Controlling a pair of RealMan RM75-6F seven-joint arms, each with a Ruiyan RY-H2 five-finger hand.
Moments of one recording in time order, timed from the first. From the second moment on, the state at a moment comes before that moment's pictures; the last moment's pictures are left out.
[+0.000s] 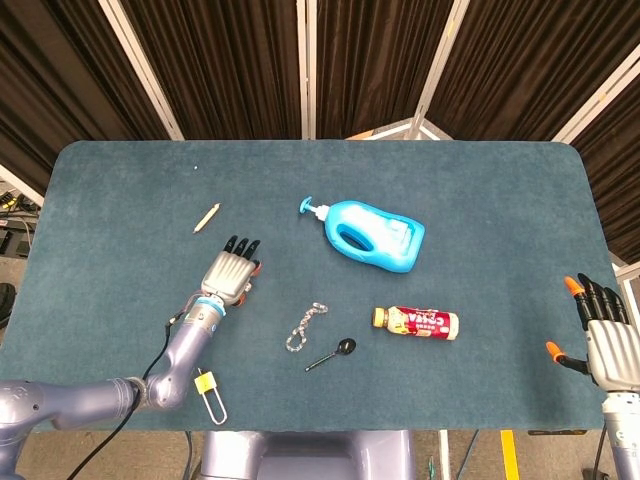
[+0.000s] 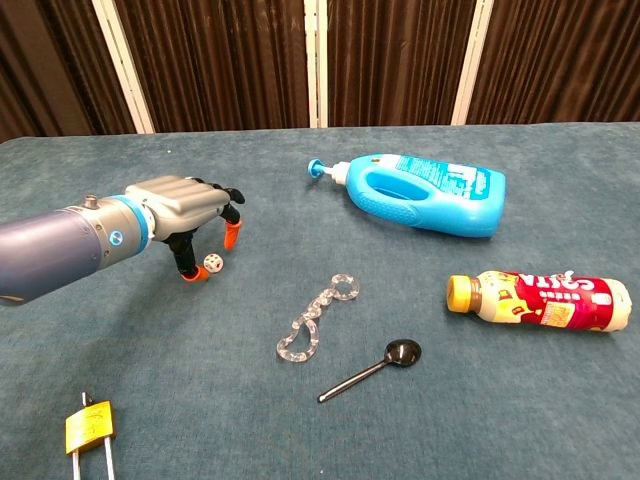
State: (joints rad) left arm -0.90 -1.73 -0.17 -1.29 0.74 0.89 0.82; right arm 0.10 -1.20 0.10 -1.40 -1.43 1.42 0.15
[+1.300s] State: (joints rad) left arm -0.83 -1.55 -0.16 -1.66 1.13 1.19 0.67; right arm 0.08 -1.18 0.09 -1.44 -1.49 1.49 0.15
